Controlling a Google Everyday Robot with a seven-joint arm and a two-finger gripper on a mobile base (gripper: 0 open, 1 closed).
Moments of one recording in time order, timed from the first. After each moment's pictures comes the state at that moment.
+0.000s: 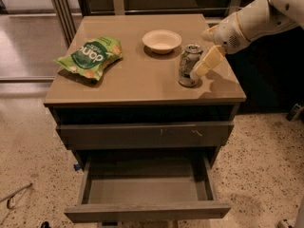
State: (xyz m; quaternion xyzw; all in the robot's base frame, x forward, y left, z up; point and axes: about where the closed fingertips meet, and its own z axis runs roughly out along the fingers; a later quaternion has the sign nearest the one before) arm 0.660 -0.146 0.894 -0.56 0.73 0.18 0.34
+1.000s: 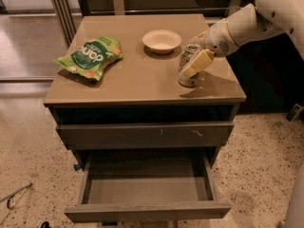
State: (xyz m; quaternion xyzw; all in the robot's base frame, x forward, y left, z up) arm 0.670 -0.123 0.877 -0.56 0.72 0.21 0.35
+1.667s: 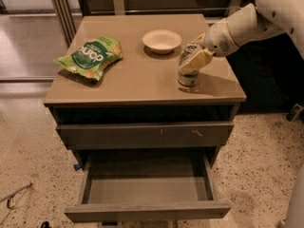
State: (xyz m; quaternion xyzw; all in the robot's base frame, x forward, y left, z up) arm 0.670 -0.123 0.877 -0.56 0.72 0.21 0.35
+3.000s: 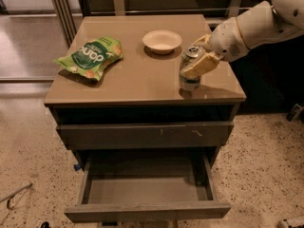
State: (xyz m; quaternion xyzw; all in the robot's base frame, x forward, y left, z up) arm 0.613 -0.115 0.906 -0.60 0.68 0.21 0.37
